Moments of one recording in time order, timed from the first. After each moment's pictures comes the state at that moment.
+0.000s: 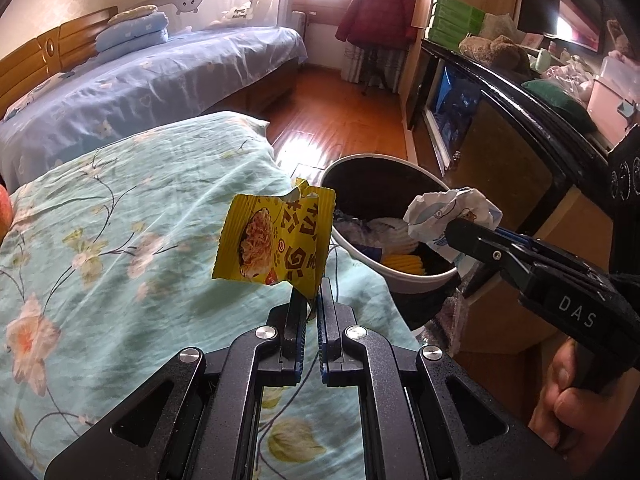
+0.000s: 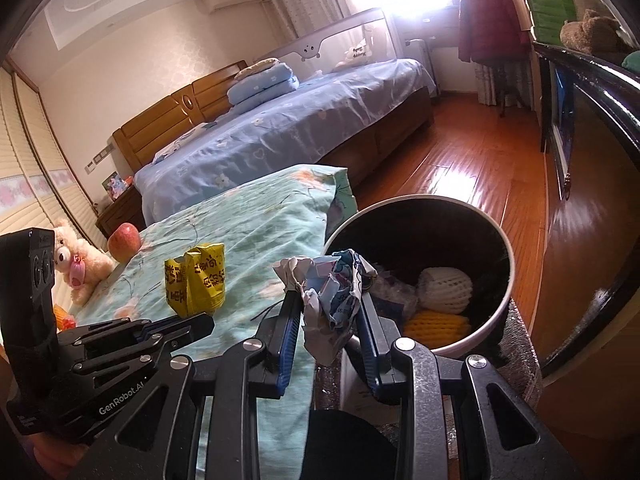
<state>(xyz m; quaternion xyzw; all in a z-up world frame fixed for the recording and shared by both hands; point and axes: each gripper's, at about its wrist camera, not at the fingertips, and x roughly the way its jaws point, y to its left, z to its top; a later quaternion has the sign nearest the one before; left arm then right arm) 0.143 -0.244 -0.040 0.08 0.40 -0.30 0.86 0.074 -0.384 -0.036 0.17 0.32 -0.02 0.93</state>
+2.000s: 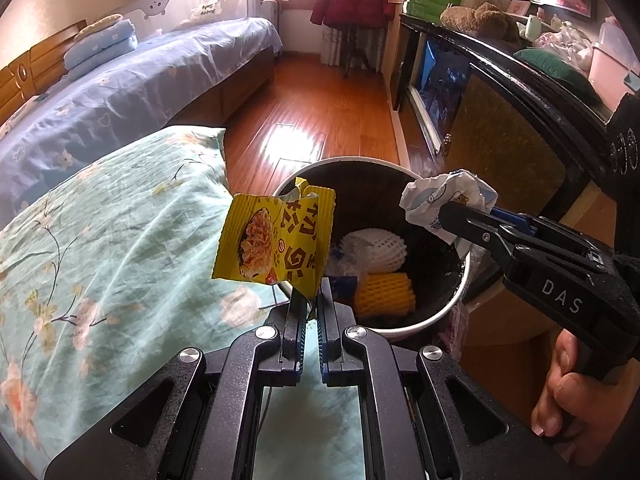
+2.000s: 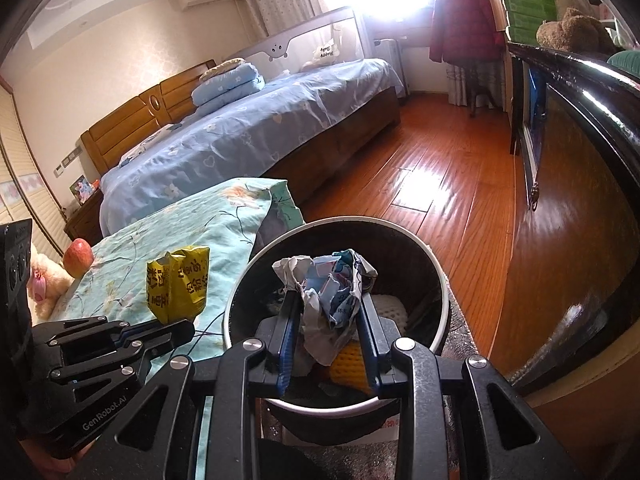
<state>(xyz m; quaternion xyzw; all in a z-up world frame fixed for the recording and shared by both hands) 0.162 -0.314 -0.045 0.13 0.41 -0.32 0.84 0.101 -0.436 -0.044 0.15 0.33 -0.07 0.93</state>
